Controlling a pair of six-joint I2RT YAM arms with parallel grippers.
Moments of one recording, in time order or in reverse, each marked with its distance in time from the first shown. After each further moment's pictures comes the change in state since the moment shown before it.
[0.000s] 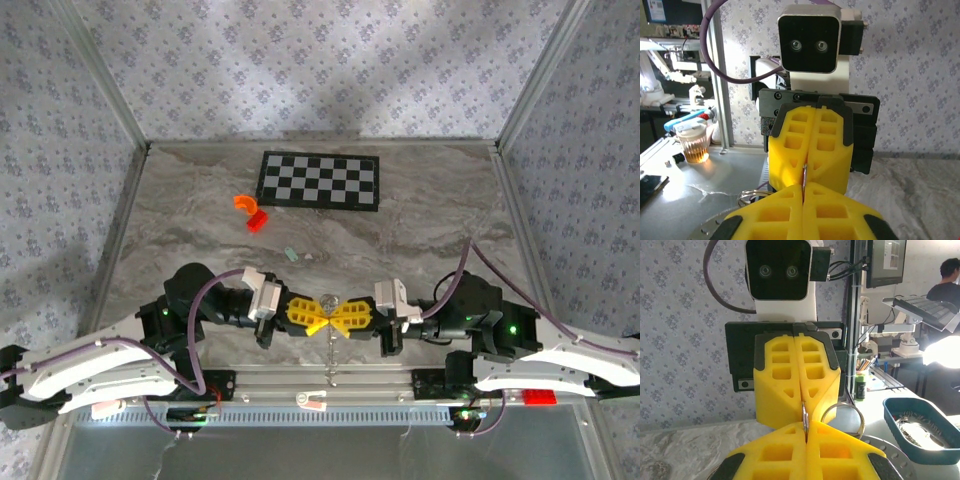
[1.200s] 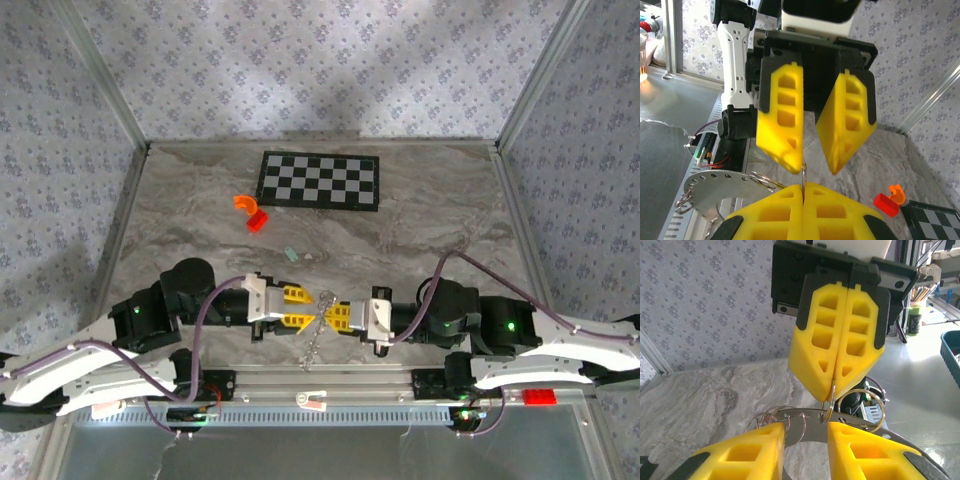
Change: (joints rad) left arm 0.000 -0.034 0.148 -0.494 -0.215 0.272; right arm 0.113 0.089 0.120 -0.253 0.264 -0.306
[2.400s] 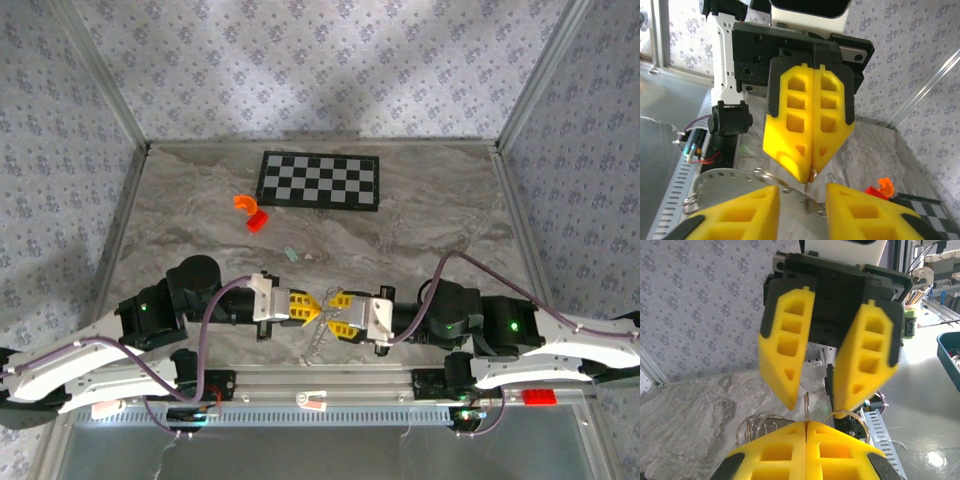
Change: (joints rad) left arm -0.001 0.030 0.013 0.045 0.029 0.018; right arm 0.027 0.000 0.023 -0.029 0.067 0.009
